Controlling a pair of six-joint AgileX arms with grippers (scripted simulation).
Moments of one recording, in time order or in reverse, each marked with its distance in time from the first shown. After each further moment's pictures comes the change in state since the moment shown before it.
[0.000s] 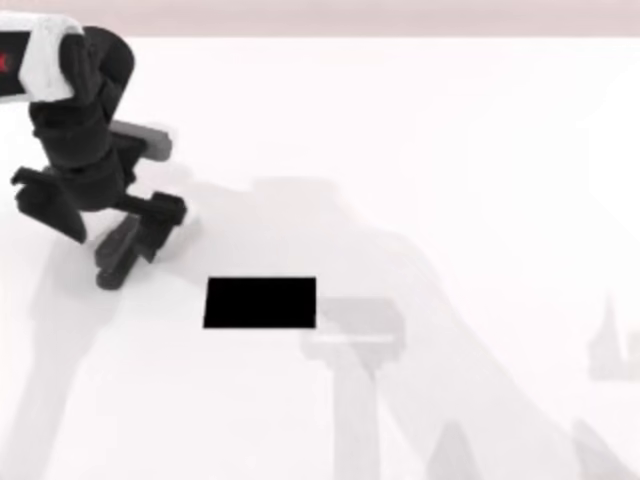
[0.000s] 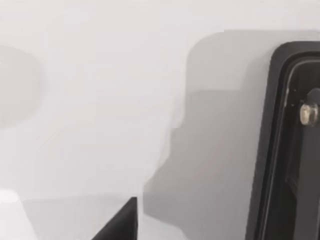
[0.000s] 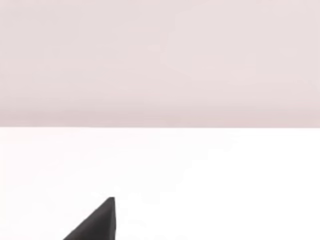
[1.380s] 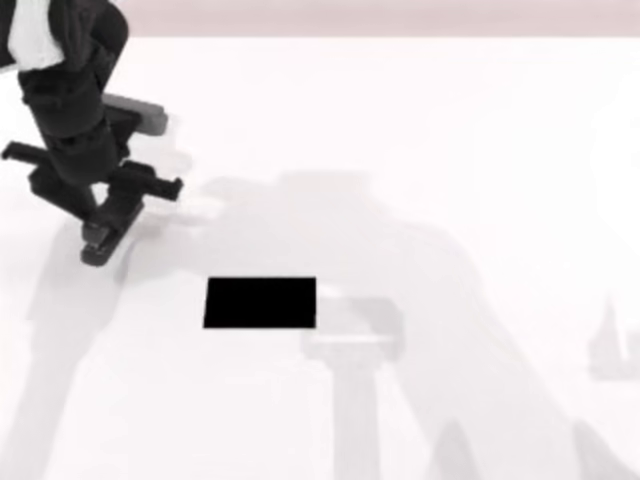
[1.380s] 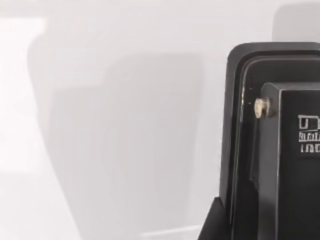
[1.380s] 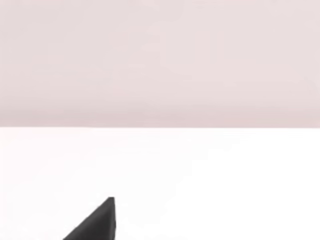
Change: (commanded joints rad) left arm 0.005 -0.026 0.100 -0.122 0.001 0.000; right arm 0.000 0.000 0.000 0.000 0.000 0.000
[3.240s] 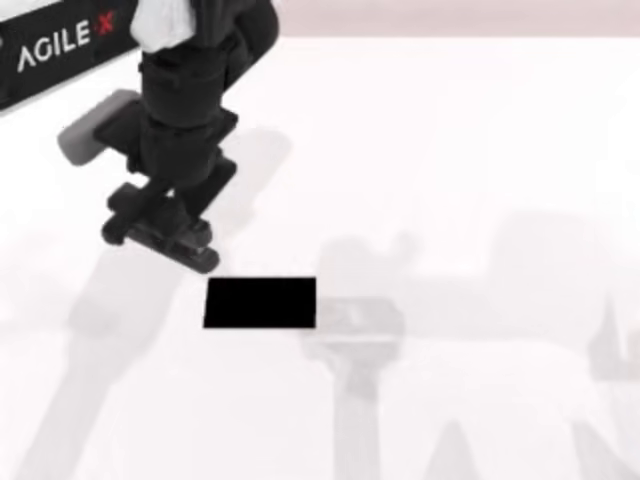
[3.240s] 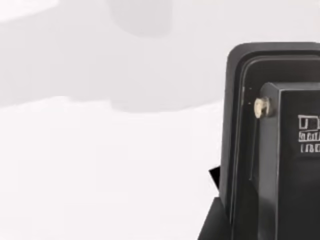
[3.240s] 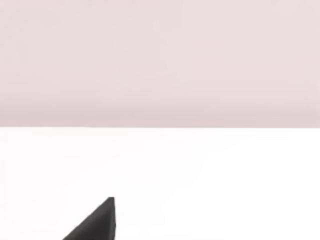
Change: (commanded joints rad) left arm -0.314 -0.064 0.123 -0.353 -0.142 -1.720; right arm 0.000 0.000 0.000 0.000 0.000 0.000
